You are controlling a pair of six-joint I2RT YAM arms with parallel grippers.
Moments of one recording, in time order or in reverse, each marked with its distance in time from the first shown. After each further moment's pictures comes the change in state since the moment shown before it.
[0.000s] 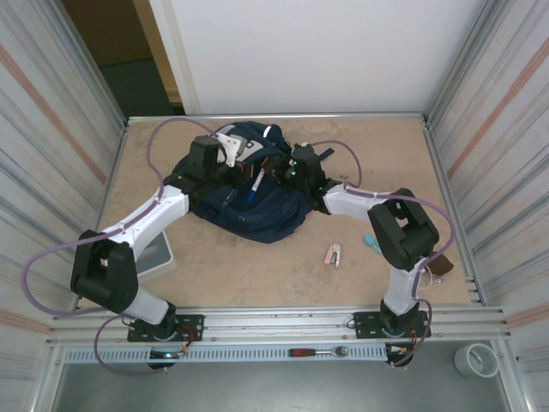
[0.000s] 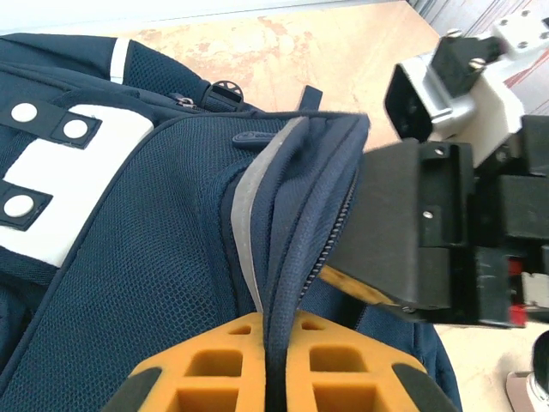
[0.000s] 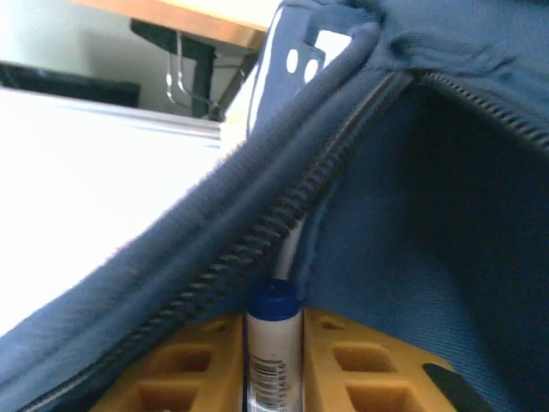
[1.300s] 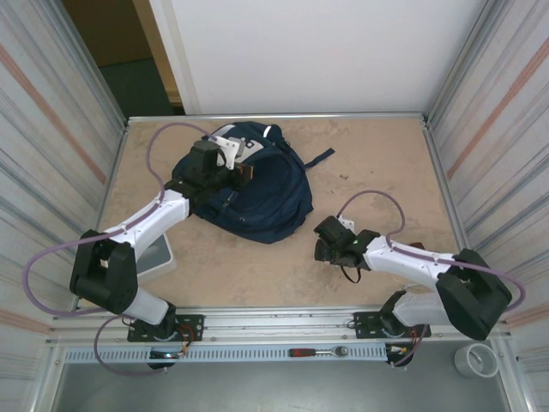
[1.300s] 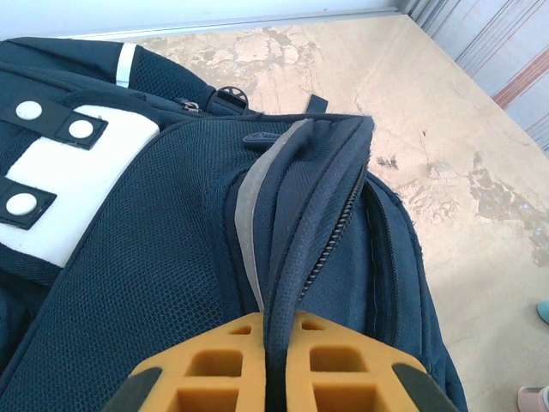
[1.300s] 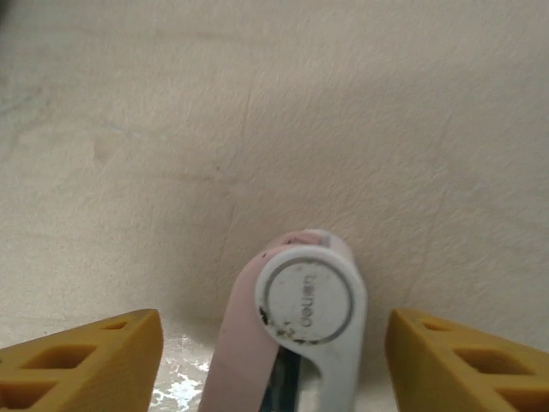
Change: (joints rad) left arm 0.005 -0.005 -0.068 0.098 -0.010 -0.016; right arm 0.175 -0.599 -0.590 -0.886 0.413 -0.375
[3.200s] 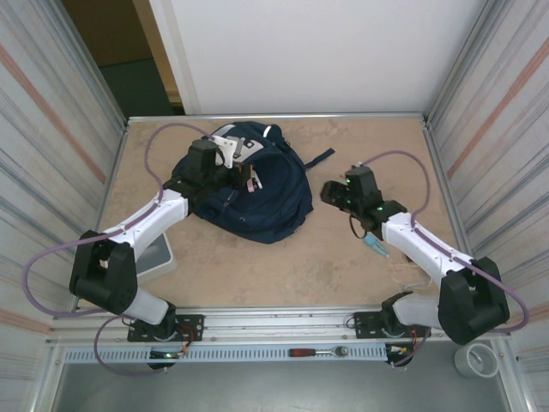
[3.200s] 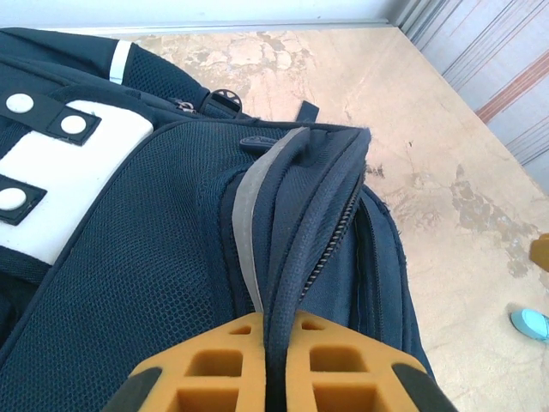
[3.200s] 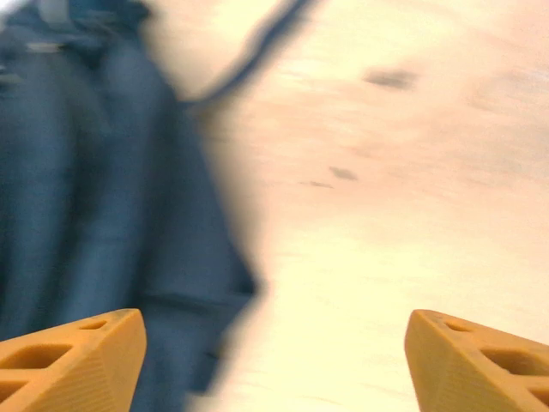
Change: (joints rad) left arm 0.008 -0.004 0.001 0.007 0.032 -0.053; right arm -0.406 -0.040 0.192 0.204 -0.132 -0.216
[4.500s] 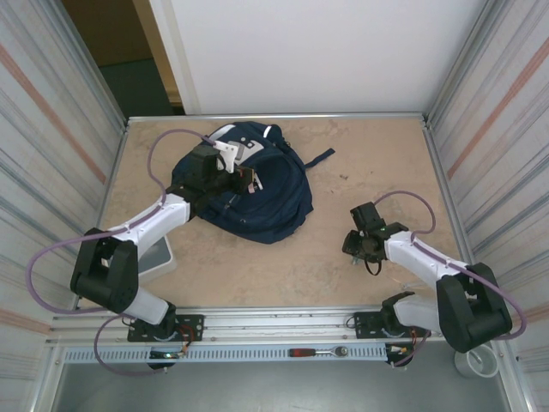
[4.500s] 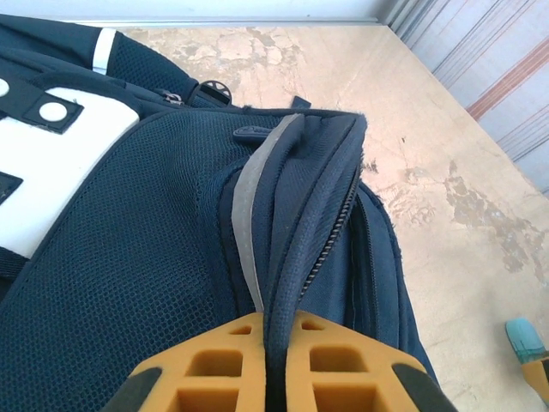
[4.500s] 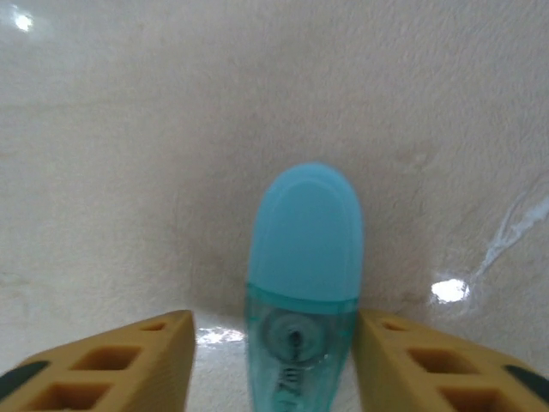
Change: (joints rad) left arm -0.001 0.012 -0.068 0.098 0.027 -0.008; right arm -0.012 -0.028 -0.235 -0.266 -0.028 0.024
